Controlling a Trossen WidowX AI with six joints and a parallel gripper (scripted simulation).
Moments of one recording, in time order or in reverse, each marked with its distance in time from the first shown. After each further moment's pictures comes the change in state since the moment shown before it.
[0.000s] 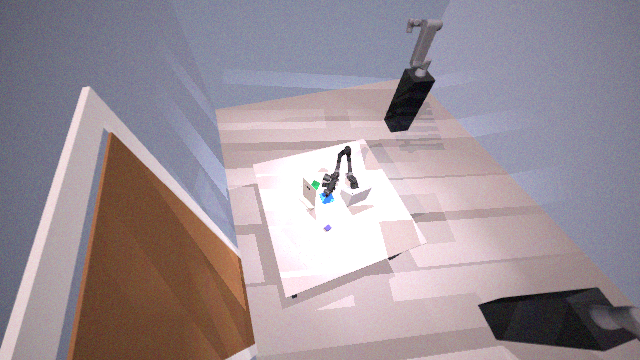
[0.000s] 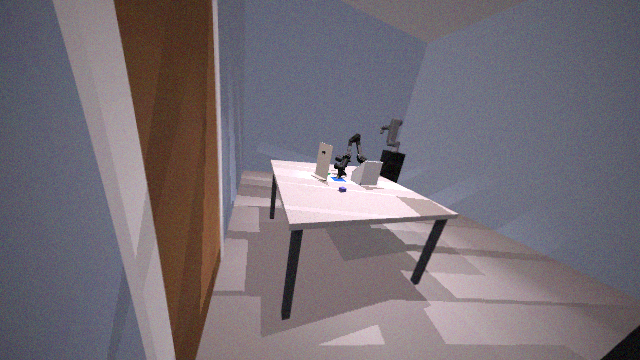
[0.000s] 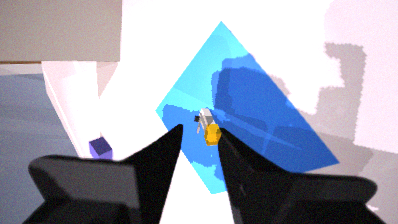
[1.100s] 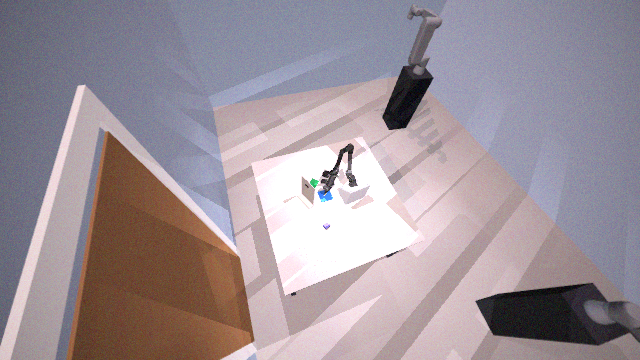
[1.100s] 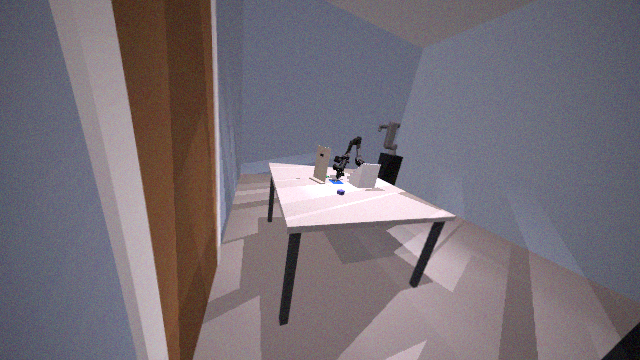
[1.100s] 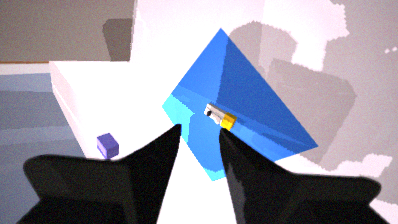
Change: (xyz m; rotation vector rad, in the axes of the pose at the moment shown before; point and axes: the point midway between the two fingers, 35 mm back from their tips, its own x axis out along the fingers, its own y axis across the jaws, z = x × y) arm -0.019 0.002 0.001 -0.003 -0.002 0.009
